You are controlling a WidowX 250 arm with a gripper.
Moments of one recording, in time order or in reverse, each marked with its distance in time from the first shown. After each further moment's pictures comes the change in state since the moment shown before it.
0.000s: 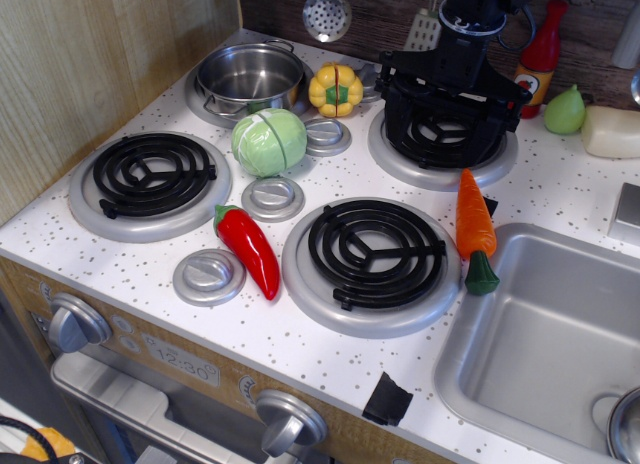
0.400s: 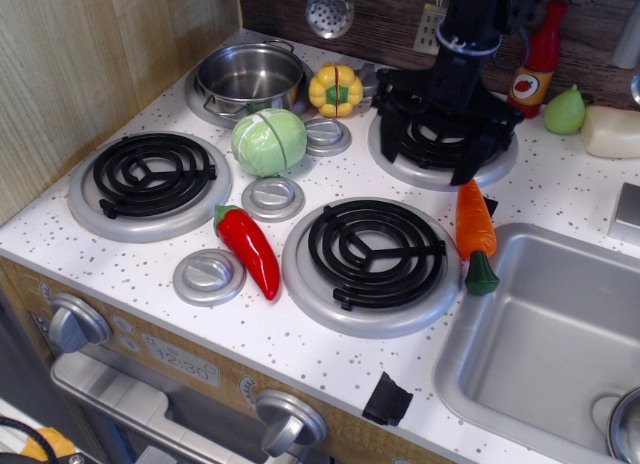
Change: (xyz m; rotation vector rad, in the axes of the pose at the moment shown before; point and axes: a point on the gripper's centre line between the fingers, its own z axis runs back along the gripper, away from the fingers) arm -0.011 0.010 -0.011 0.081 0.088 0.042
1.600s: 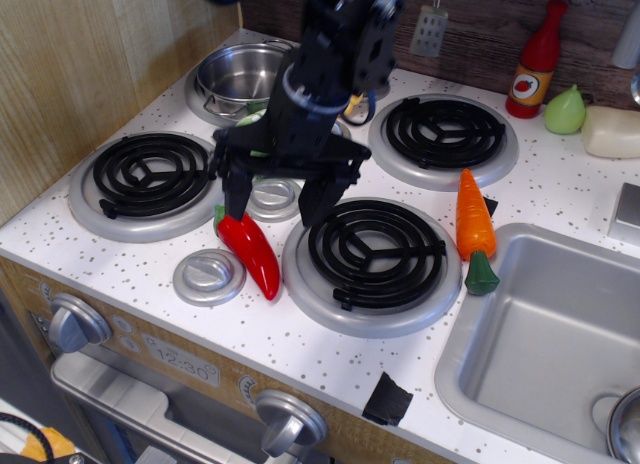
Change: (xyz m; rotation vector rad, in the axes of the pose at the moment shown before) arm -0.079 0.081 -0.025 0.112 -0.037 0.495
